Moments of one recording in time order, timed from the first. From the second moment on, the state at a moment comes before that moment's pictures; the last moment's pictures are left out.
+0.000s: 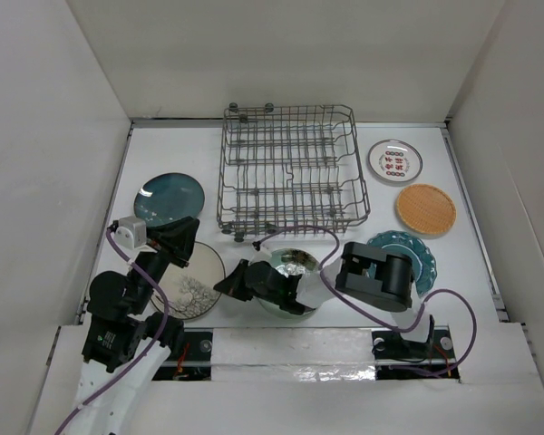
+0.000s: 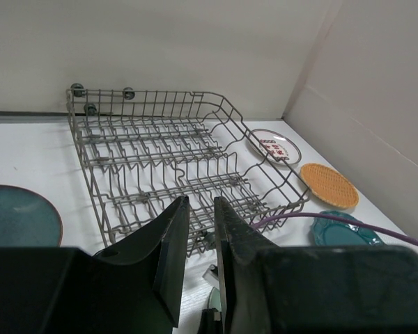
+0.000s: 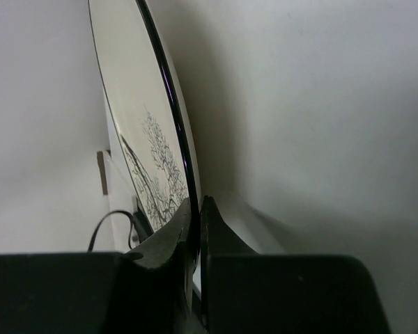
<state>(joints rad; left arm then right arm) -0.36 0.18 0.60 -0.23 0.09 -0.33 1.26 2.07 0.95 0.69 0.22 1.36</state>
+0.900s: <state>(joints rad) -0.36 0.15 0.60 -0.24 -0.01 -0.33 0.66 1.22 0.73 0.41 0.11 0.90</state>
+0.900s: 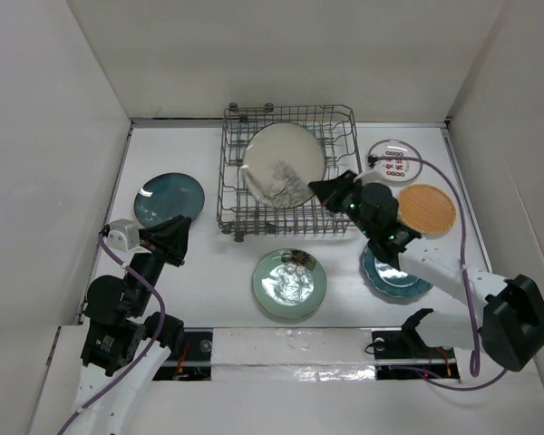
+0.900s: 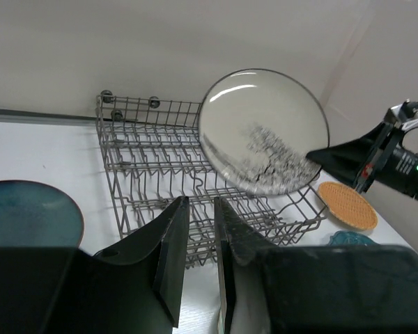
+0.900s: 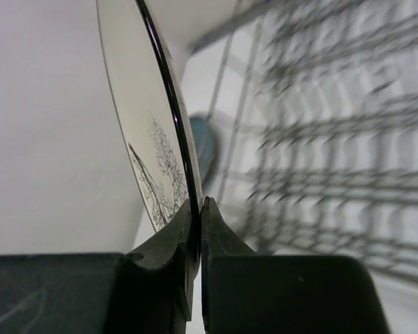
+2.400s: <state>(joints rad) -0.36 0.16 0.60 -0.25 0.01 -0.33 0.43 1.80 1.41 -0.10 0.65 0.22</state>
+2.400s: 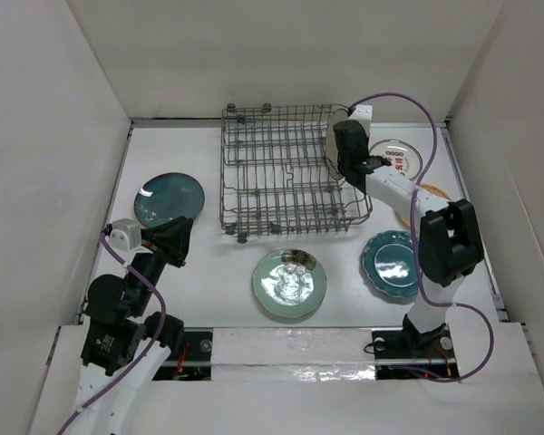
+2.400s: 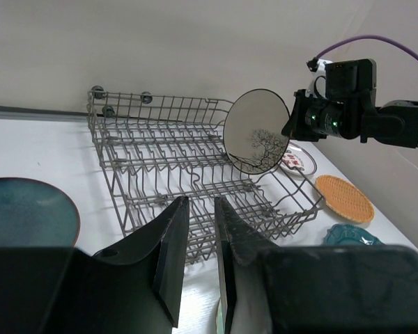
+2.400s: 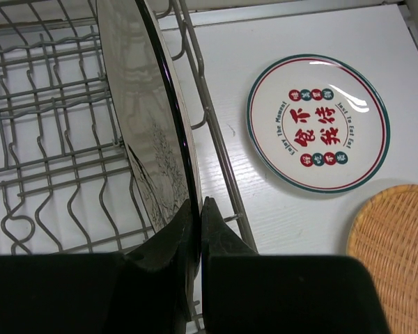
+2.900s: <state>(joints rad) -0.36 0.16 0.60 -0.25 0.01 -0.33 0.48 1.84 1.43 -0.09 0.73 0.15</state>
